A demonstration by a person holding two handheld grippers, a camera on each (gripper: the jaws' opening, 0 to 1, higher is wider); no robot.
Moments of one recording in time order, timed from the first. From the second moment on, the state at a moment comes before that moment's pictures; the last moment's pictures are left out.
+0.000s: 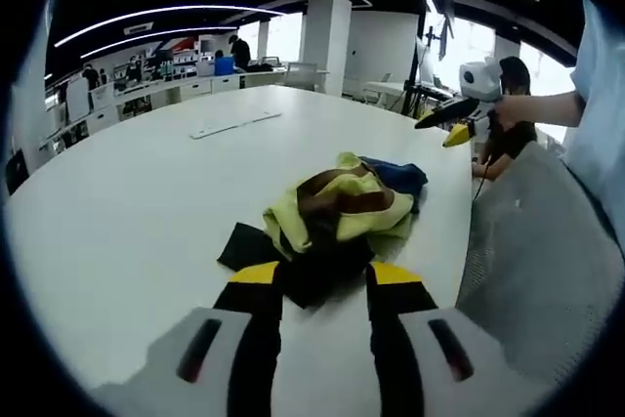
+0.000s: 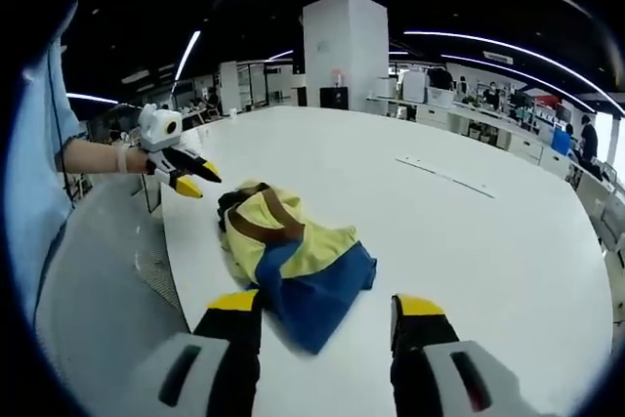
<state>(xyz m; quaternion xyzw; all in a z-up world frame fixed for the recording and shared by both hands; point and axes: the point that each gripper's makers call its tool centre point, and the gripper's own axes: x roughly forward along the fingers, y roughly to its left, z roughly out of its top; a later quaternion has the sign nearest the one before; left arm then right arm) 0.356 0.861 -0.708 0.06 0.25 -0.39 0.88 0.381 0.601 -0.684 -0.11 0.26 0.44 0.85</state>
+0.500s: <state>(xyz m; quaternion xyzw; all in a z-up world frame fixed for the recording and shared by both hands) 0.359 0.854 -0.722 0.09 0.27 -0.40 0.87 0.361 0.629 -0.711 -0.10 0.30 0.48 0.82</state>
